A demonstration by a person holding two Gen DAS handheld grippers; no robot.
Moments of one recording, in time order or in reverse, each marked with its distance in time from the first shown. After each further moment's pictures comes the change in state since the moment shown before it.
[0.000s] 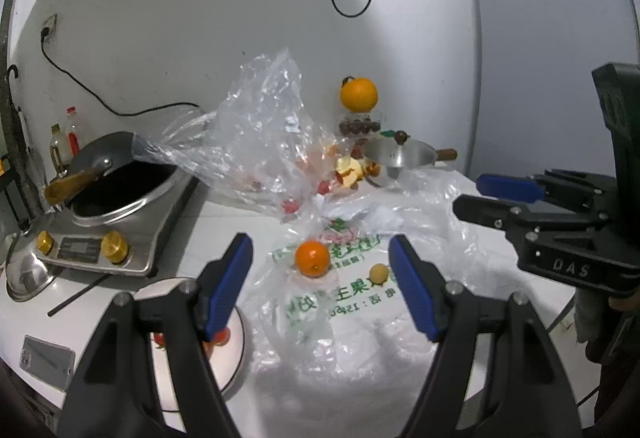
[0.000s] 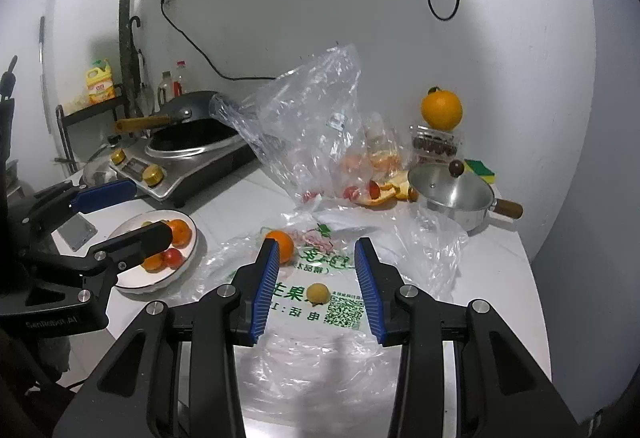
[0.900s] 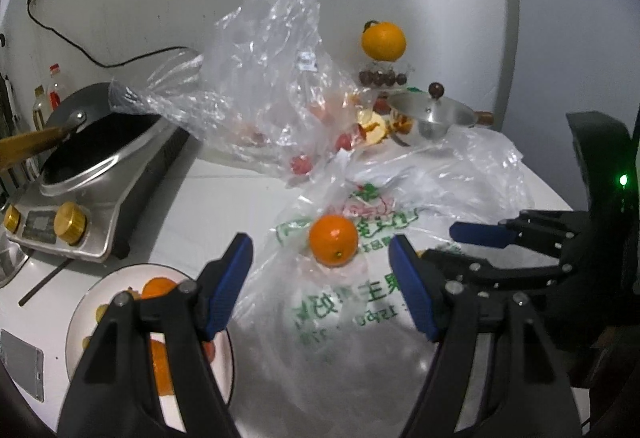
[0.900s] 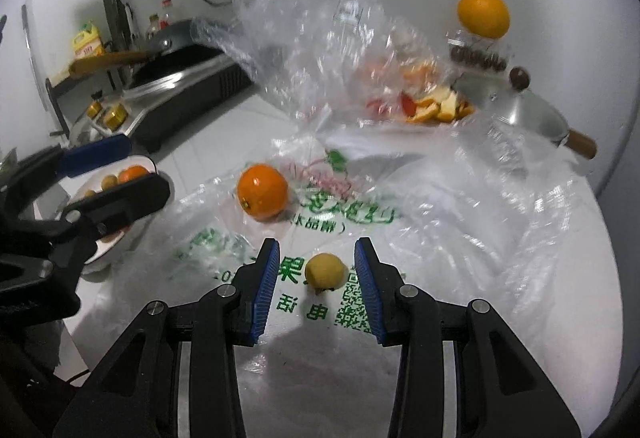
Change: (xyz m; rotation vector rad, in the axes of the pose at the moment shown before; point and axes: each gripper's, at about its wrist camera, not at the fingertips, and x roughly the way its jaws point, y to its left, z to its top) left arm 0.100 0.022 -0.017 -0.038 0.151 0.015; right arm 0.132 -0.011 -0.037 0.042 0.251 0.093
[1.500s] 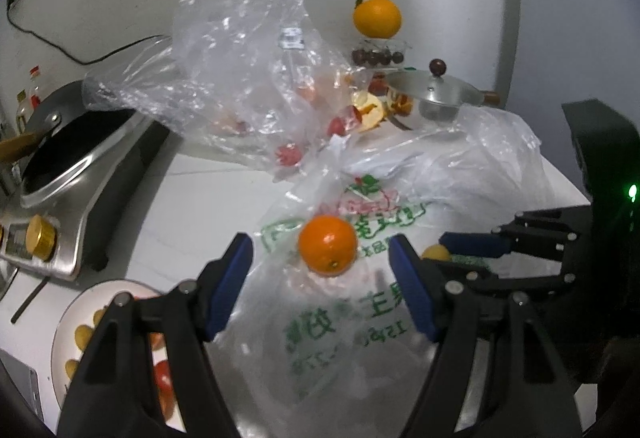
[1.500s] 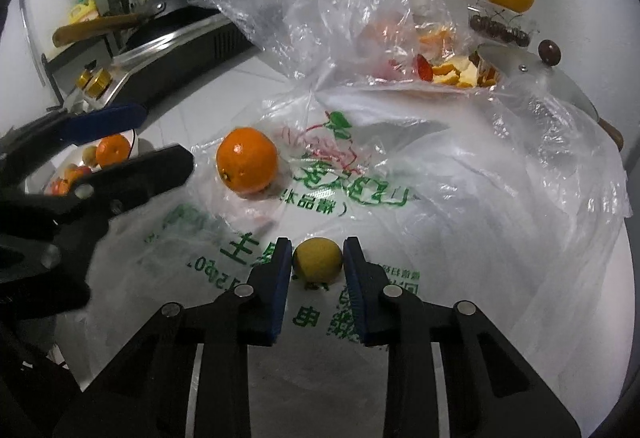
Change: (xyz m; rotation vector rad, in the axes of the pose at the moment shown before) left arm 0.042 -0.010 0.006 0.052 0.055 -0.018; right arm 0.031 -0.008 0.002 -0.029 0.081 0.021
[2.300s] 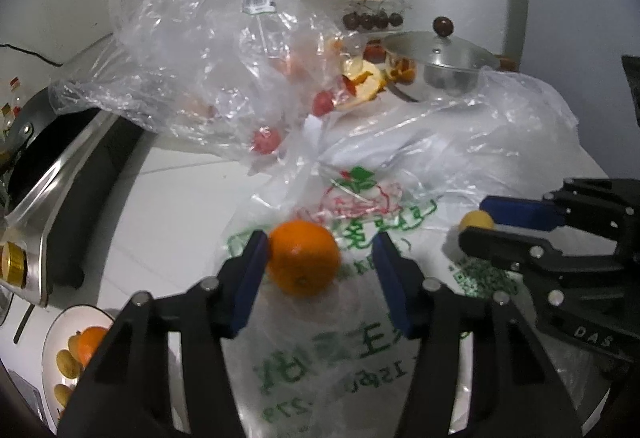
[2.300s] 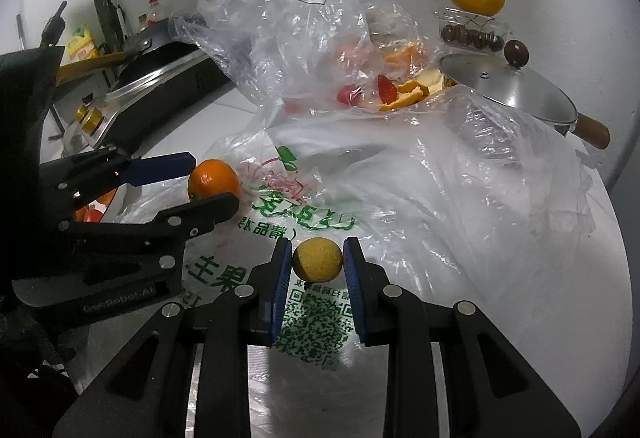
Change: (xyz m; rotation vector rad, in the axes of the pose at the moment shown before) left arm 0.054 -0.023 0.009 0.049 0.106 0.045; right arm -0.013 -0.037 0.001 0.050 -0.075 0.020
